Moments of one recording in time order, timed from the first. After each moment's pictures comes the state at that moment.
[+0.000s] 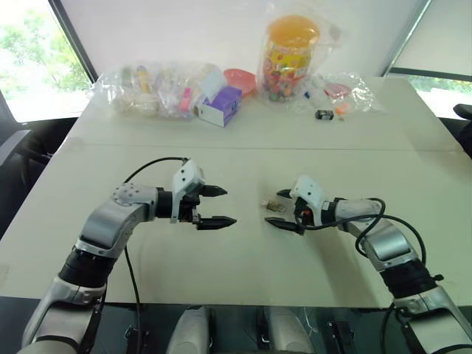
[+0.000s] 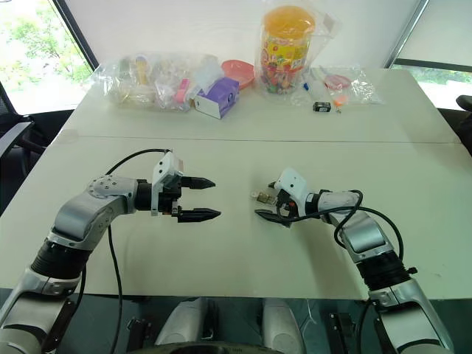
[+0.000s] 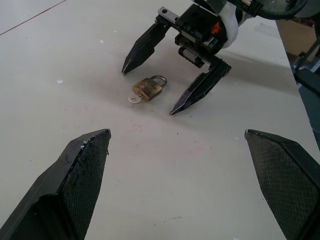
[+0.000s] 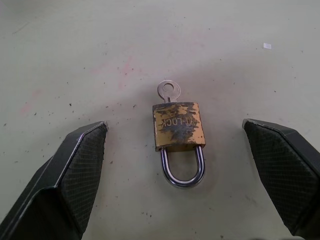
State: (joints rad) left arm -0.46 0.60 -0.17 -0.14 -0.44 0.60 -1.08; right arm -0.40 -0.60 0.22 0.10 0.20 0.31 0.90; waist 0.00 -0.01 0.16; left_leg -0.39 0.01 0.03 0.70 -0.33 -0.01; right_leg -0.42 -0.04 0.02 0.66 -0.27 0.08
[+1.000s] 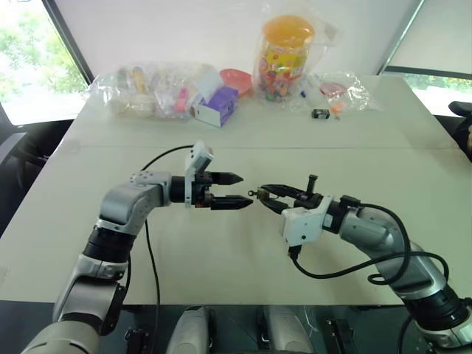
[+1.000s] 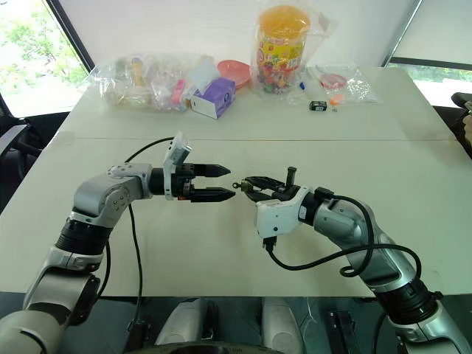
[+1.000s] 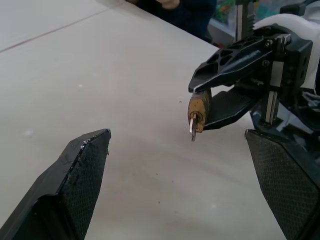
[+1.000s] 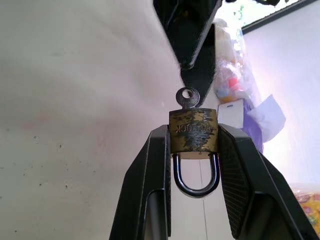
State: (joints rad) left arm -0.63 0.45 -0.16 0.05 -0.55 0.73 -1.12; right arm -0.24 -0.73 0.22 -0.42 -0.31 -0.16 0.66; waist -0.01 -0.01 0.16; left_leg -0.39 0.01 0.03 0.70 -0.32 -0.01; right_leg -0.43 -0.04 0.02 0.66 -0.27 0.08
